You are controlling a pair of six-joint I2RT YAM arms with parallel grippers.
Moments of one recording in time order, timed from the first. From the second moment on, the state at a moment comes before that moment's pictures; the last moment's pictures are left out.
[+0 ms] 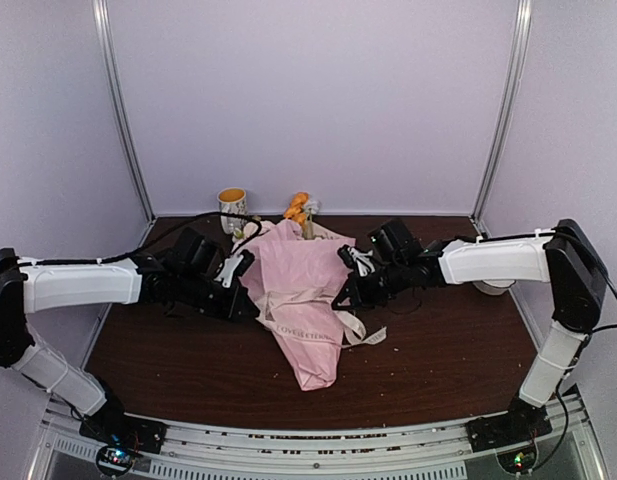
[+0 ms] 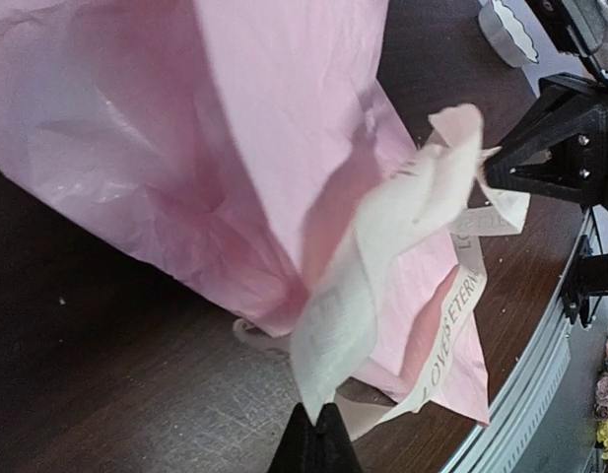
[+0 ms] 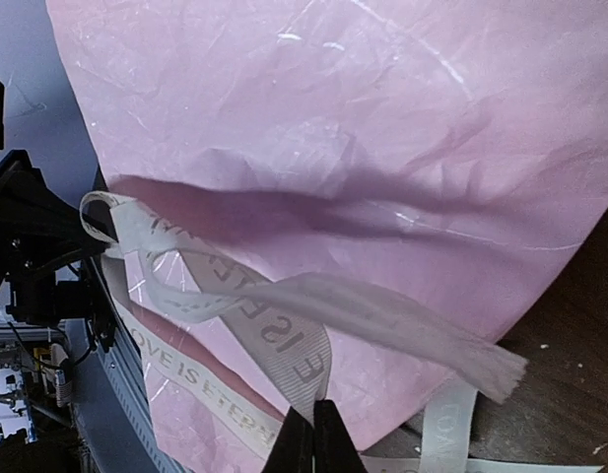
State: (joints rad) left arm -0.69 1.43 0.86 -0.28 0.33 -0.40; right arm 0.73 1.75 1.13 -0.21 -0.46 0.54
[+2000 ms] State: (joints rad) left arm -0.77 1.51 0.92 -0.41 -0.06 0.10; right arm 0.65 1.56 1.27 -0.60 -0.45 0.30
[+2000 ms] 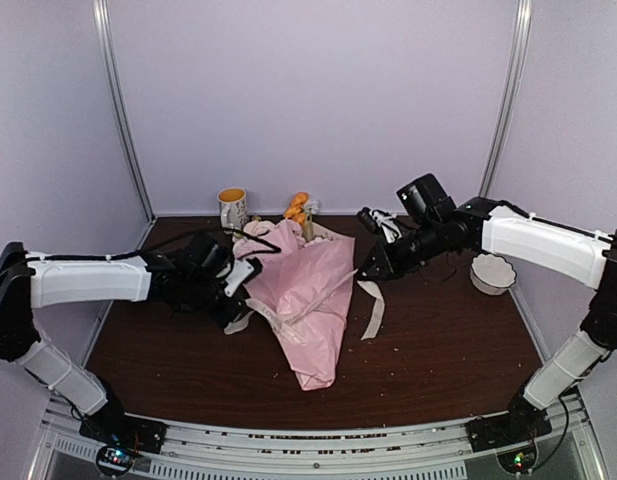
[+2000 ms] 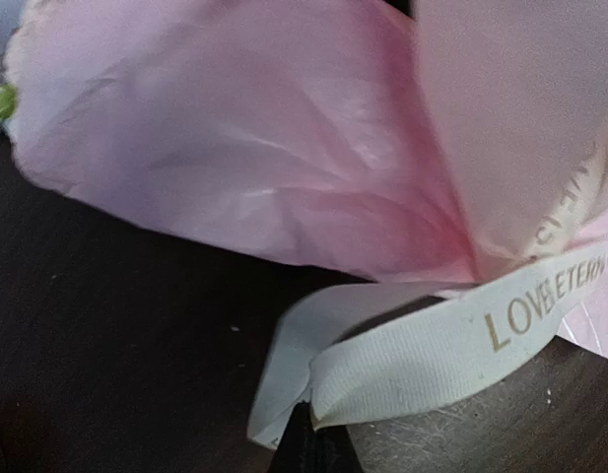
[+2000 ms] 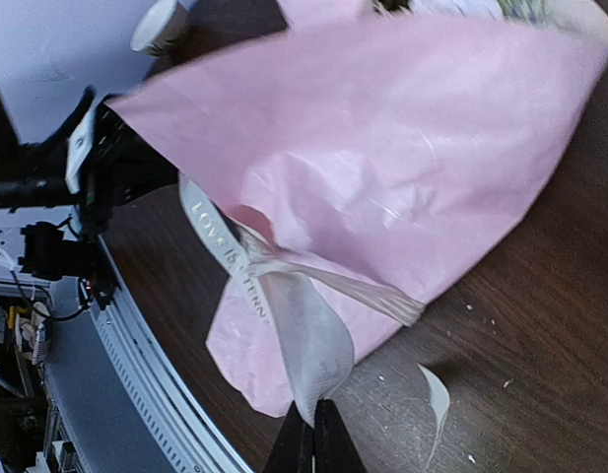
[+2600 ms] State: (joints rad) left arm -0.43 1.28 0.75 -0.17 0.05 -0.30; right arm 0.83 1.66 1.78 -0.69 -0.47 0.18
